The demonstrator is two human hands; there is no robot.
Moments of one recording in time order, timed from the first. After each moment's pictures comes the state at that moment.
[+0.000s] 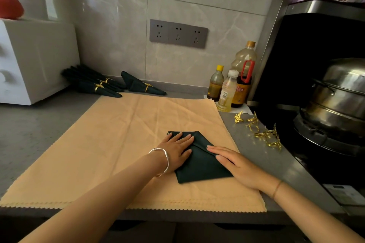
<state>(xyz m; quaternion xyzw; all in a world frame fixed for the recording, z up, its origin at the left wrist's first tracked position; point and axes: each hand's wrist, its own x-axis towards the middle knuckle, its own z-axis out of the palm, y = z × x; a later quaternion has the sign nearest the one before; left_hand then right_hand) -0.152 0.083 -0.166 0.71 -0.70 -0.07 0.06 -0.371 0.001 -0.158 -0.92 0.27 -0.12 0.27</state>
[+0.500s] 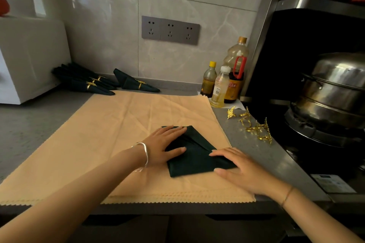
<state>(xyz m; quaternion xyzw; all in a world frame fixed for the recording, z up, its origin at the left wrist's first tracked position) -0.145 0.111 -0.142 0.67 -0.73 -0.10 0.14 -0.407 0.031 -0.142 -0.94 0.30 -0.08 0.17</state>
